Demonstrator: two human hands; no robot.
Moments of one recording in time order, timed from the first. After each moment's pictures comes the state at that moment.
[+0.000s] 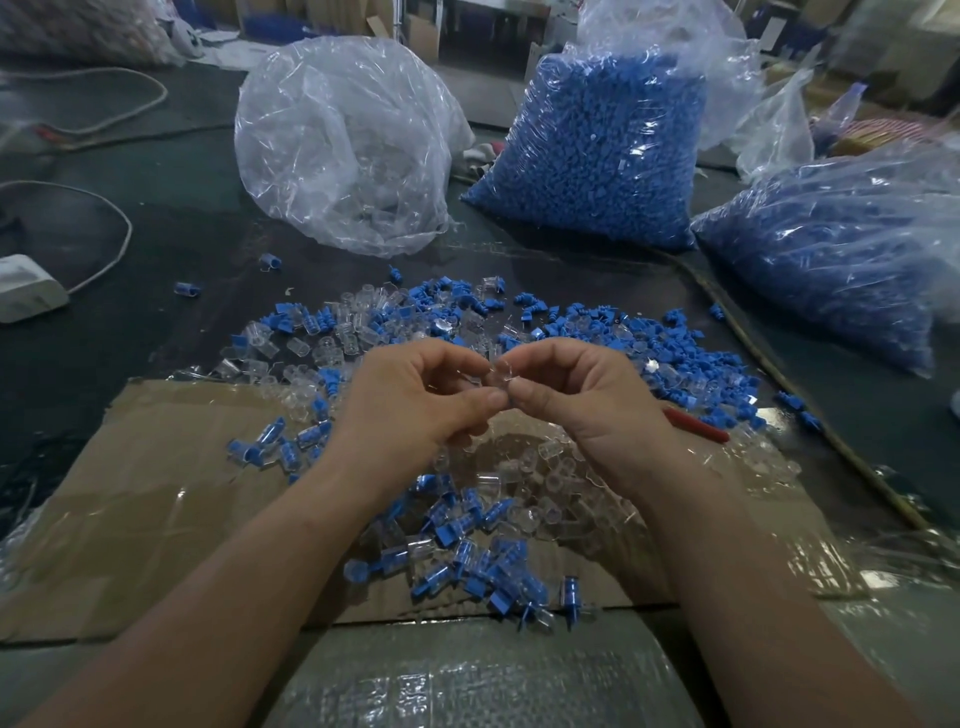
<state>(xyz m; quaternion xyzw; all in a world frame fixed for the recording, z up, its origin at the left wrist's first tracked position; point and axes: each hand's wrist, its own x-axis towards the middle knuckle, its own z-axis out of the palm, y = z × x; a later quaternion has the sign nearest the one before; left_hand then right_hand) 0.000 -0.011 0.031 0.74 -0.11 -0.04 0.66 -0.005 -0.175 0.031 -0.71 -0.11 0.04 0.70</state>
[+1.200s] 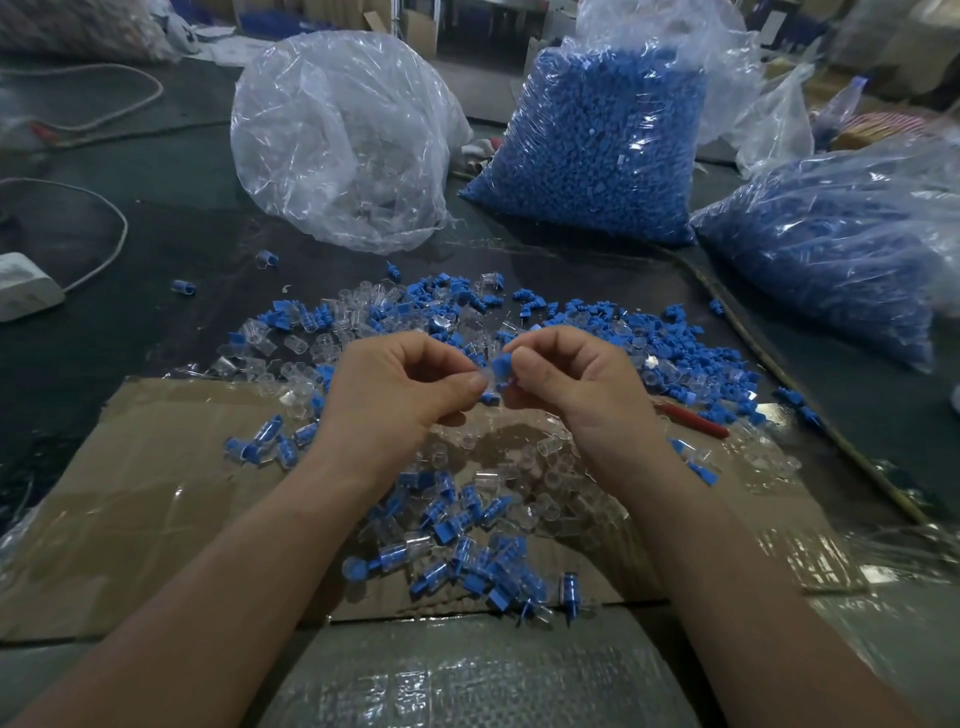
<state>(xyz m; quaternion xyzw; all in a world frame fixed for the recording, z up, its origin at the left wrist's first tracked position) 0.004 -0.009 0.030 0.72 -0.08 -0.01 0.68 -0.007 -0.166 0.031 -0.73 -0.07 -0.03 0.68</state>
